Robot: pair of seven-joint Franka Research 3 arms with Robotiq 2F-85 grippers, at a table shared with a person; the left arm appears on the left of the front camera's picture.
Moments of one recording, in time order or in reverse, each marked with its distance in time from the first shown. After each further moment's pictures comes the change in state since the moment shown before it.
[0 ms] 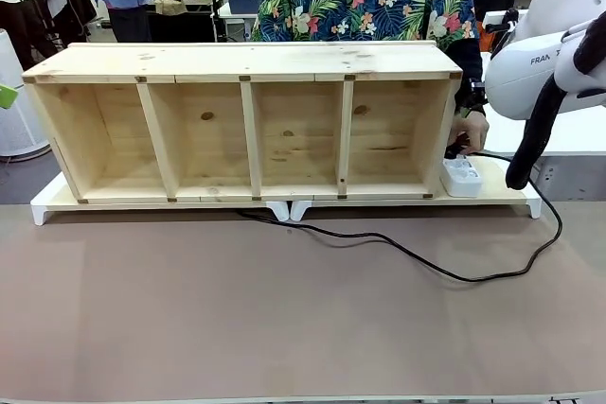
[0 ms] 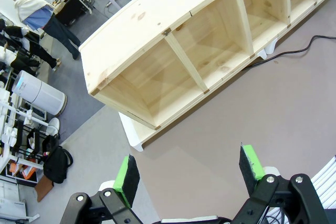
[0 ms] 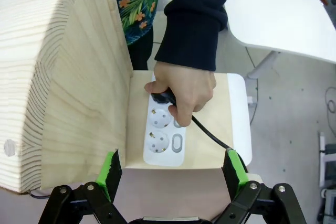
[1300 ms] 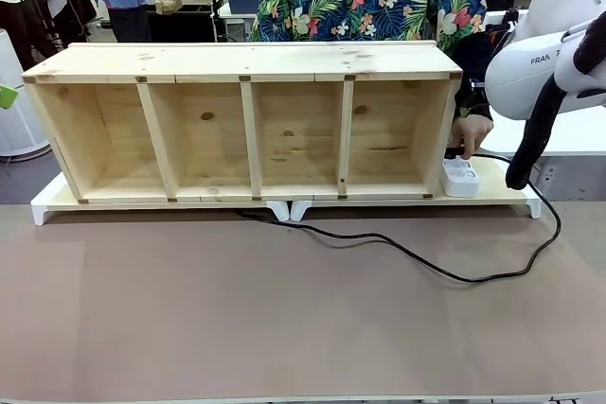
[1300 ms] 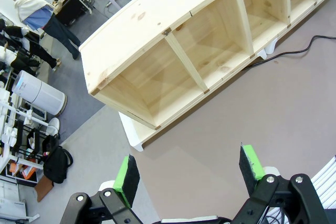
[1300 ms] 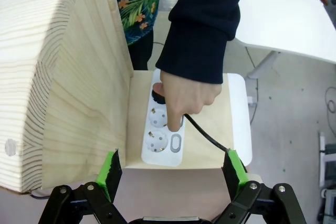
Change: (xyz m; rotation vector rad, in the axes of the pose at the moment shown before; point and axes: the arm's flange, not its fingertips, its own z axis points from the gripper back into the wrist) left arm 0.000 0.000 0.000 0.000 0.000 0.000; right arm 0.000 0.000 0.000 0.000 0.000 0.000
